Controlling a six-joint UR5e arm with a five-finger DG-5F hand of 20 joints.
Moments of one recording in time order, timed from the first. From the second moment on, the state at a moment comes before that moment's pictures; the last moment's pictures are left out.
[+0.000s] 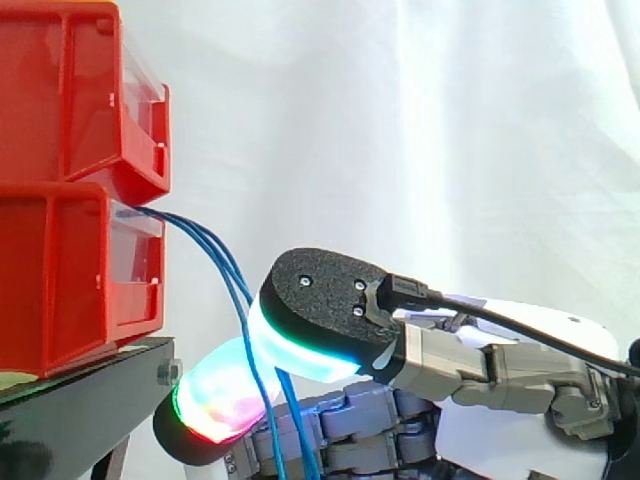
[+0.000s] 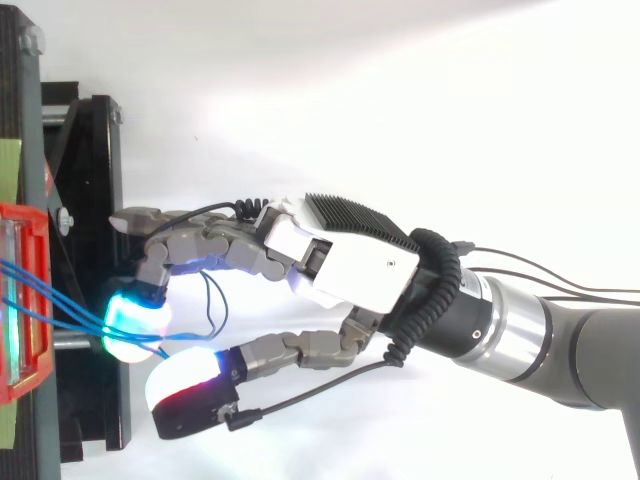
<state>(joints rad) 0.27 -2.46 -1.28 -2.20 -0.97 -0.48</state>
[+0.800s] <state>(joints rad) 0.27 -2.46 -1.28 -2.20 -0.97 -0.47</state>
